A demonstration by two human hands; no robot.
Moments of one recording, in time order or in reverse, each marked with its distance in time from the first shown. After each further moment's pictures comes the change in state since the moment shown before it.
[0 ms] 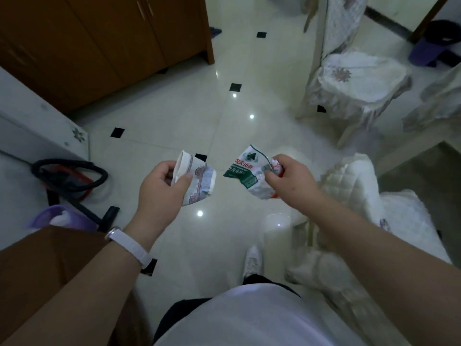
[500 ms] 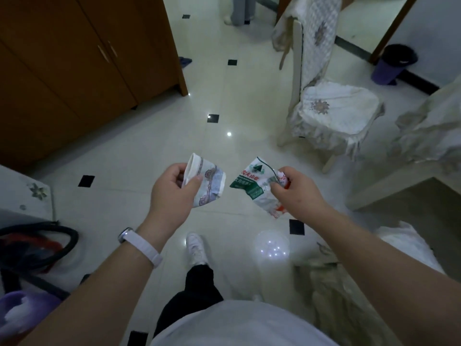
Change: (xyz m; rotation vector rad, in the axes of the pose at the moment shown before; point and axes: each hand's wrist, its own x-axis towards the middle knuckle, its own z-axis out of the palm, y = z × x) left_hand 0.244 0.056 0.071 -0.055 -0.170 0.123; right_hand 0.194 -0.036 -0.036 -0.005 0.110 0.138
